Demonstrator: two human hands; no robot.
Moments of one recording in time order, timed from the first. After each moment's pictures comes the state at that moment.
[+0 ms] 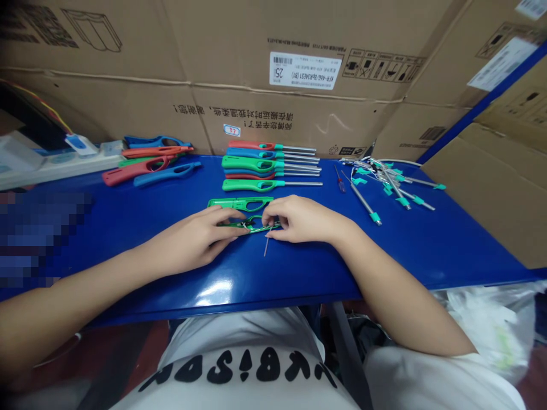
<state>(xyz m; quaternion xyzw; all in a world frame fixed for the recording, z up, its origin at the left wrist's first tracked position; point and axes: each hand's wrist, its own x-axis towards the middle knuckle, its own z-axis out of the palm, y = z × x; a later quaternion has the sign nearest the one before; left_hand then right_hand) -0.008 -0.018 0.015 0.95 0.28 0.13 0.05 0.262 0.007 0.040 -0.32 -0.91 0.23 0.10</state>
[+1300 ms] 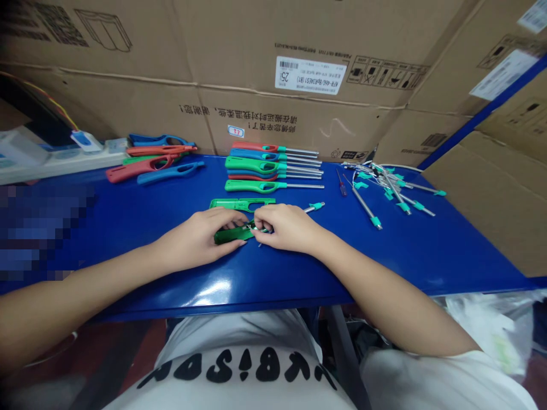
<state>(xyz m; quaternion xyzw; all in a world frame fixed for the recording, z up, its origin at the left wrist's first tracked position) -0.002 -0.017 0.008 0.89 0.35 0.21 0.18 0.233 -0.001 0.019 -0.38 -0.90 0.17 0.13</state>
